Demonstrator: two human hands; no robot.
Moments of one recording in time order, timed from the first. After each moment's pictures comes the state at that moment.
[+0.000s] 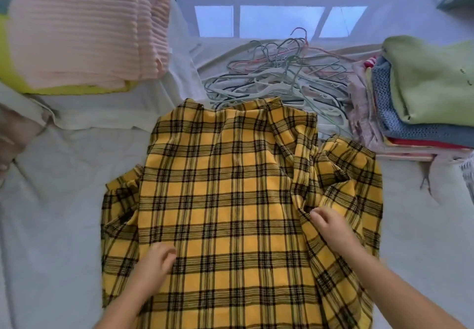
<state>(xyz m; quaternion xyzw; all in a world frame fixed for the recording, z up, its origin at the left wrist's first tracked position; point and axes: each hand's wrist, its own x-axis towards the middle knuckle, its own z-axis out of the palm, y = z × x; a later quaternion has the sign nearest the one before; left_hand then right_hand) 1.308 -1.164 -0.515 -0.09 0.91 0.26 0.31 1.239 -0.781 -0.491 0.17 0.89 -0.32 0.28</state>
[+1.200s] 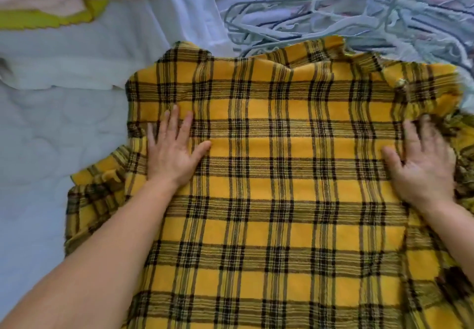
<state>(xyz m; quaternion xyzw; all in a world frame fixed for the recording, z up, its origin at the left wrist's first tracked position) 1.087 -1.177 -0.644 -0.04 0.99 0.03 0.13 1.093 -0.744 -0.637 0.10 0.99 -0.08 0.07</state>
